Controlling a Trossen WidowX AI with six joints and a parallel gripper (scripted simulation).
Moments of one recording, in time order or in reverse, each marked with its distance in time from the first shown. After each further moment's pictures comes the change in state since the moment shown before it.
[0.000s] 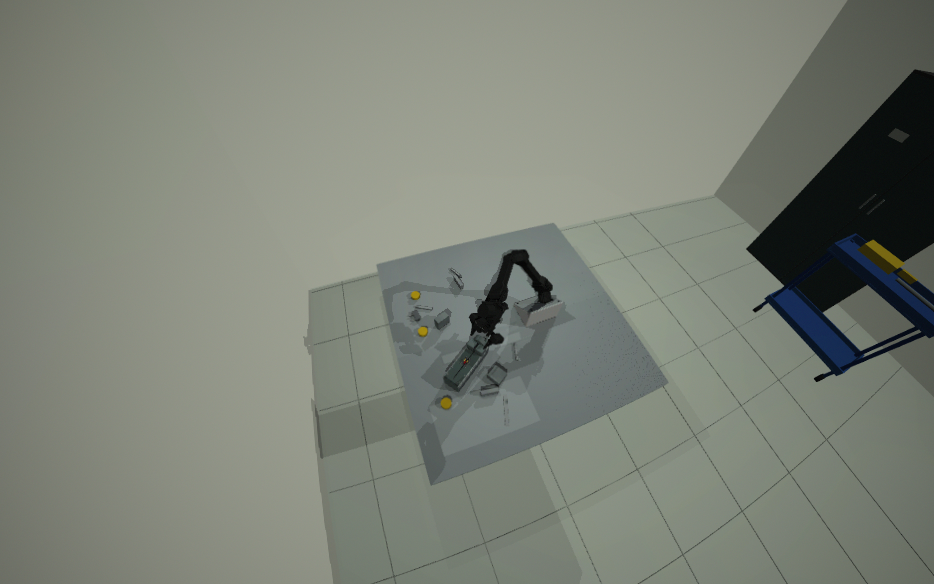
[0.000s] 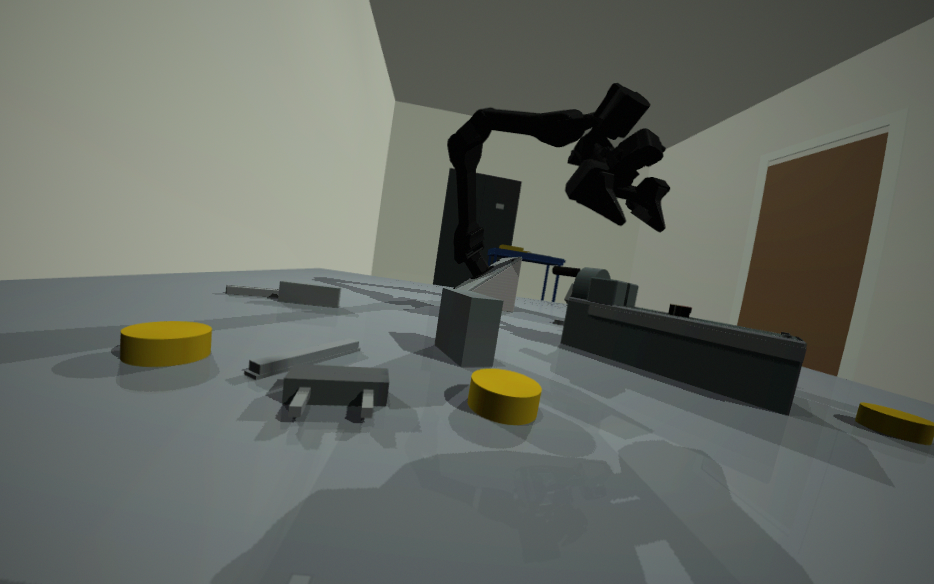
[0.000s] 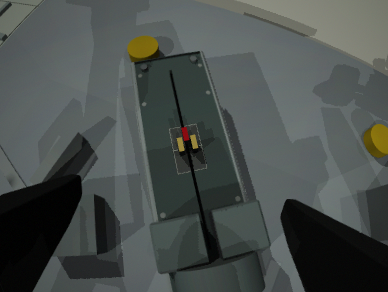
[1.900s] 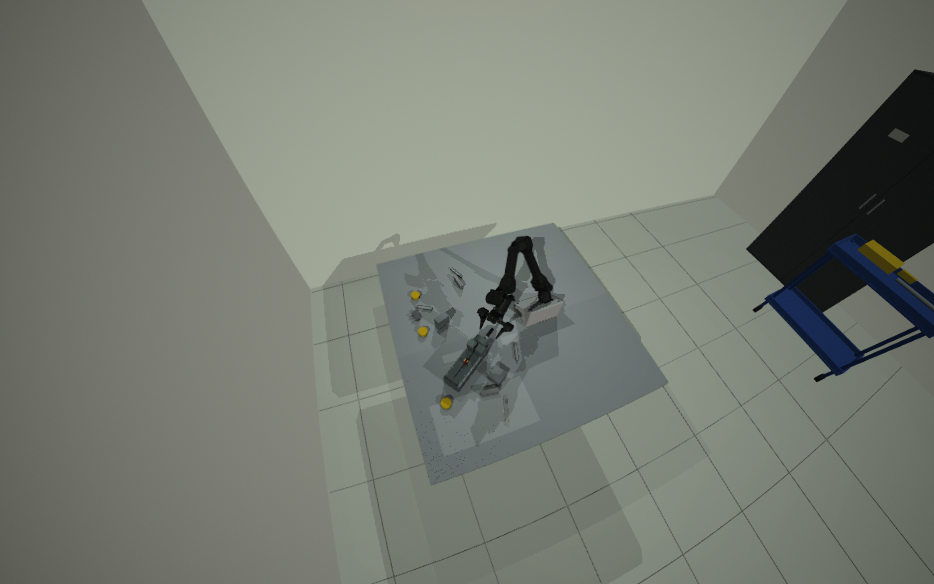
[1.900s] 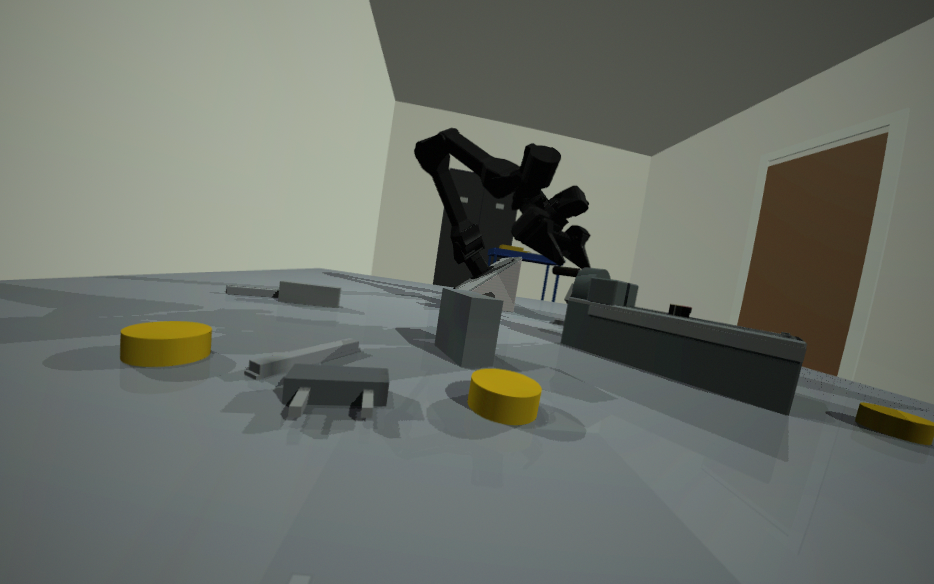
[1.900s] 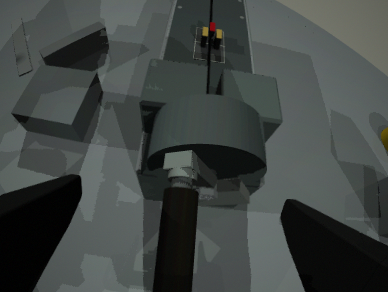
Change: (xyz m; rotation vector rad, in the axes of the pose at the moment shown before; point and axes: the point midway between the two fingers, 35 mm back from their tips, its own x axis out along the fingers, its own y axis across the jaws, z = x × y) arm -0.003 -0.041 -0.120 -0.297 -0.091 0.127
